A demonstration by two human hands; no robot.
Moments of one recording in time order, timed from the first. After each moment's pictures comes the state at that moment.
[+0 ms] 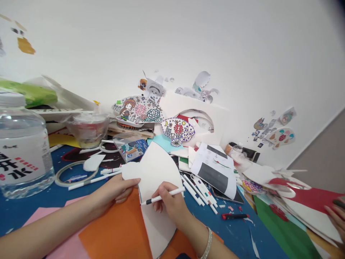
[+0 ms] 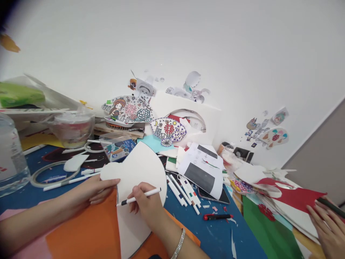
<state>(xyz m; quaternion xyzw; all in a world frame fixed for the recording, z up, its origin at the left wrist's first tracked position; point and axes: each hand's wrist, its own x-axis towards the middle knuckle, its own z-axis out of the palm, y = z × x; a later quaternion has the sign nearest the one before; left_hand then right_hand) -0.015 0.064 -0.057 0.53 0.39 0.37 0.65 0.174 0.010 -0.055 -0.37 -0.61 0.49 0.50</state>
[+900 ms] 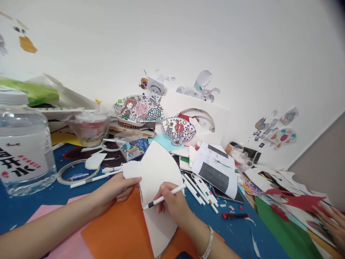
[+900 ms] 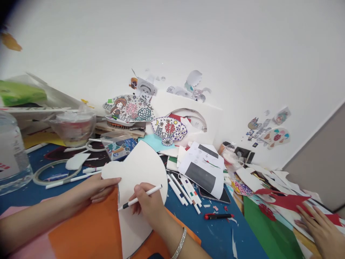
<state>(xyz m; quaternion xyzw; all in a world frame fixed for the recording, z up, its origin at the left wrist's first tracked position) -0.014 0.062 -0.056 0.53 0.39 0.36 0.66 0.175 0.011 -0.054 -0.38 -0.61 0.50 0.49</state>
